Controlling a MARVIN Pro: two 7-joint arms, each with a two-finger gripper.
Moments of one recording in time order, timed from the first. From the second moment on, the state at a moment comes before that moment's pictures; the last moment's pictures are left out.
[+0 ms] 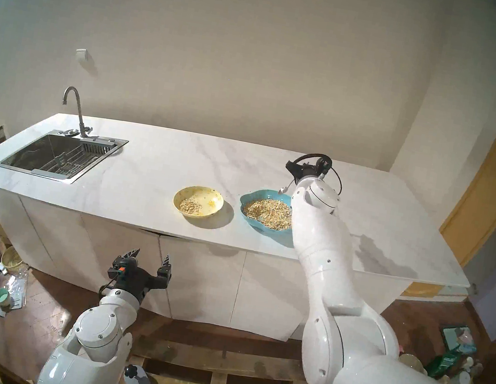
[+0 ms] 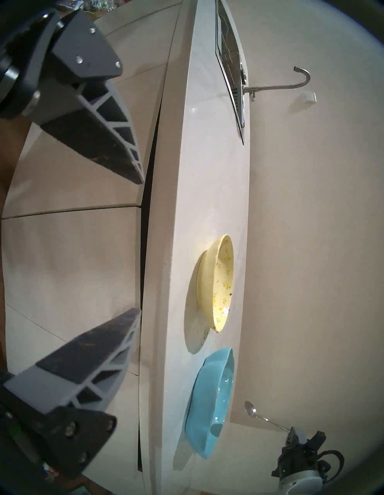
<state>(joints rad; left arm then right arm) 1.91 -1.57 -1.53 -1.78 -0.01 -0.01 0.03 -0.87 -1.53 1.51 -1.06 0.48 0.18 -0.17</state>
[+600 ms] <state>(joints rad) 1.91 -1.57 -1.53 -1.78 -0.01 -0.01 0.03 -0.91 -1.50 1.50 -0.97 0.47 0.15 -0.13</state>
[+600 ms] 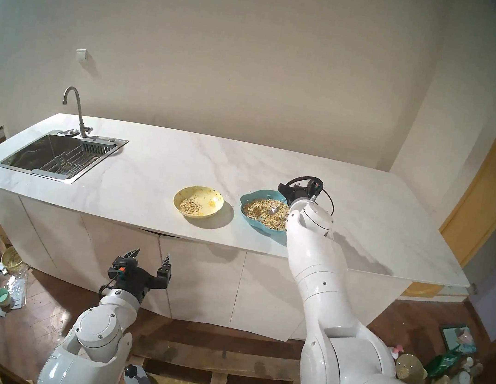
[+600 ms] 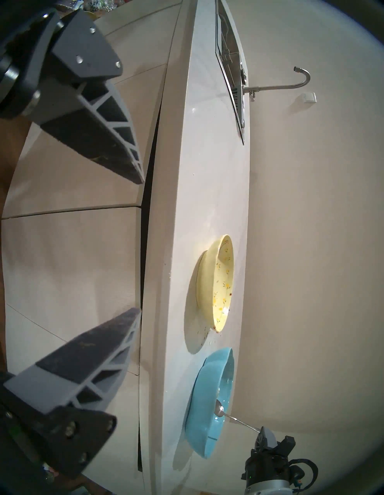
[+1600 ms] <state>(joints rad) 1.91 -1.57 -1.53 -1.78 -0.01 -0.01 0.03 -0.94 -1.41 1.47 -1.05 0.39 0.14 -0.11</state>
